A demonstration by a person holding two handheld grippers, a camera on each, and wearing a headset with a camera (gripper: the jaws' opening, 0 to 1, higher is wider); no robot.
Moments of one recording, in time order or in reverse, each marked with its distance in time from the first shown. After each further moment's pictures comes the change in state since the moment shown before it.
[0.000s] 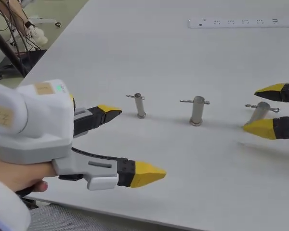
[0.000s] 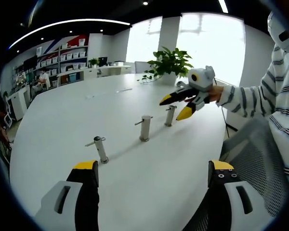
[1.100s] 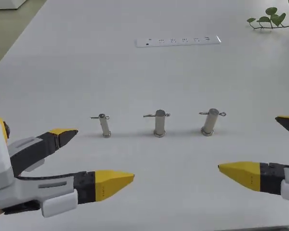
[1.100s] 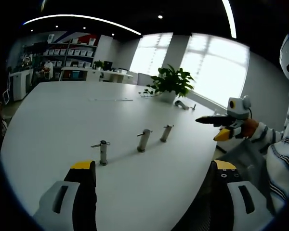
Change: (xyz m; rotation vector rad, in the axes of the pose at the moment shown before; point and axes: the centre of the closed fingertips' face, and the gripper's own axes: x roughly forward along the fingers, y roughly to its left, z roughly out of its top) left arm -0.027 0.011 0.014 -0.164 -0.121 -0.061; right arm -0.072 0.067 0.004 0.387 -0.018 -0.480
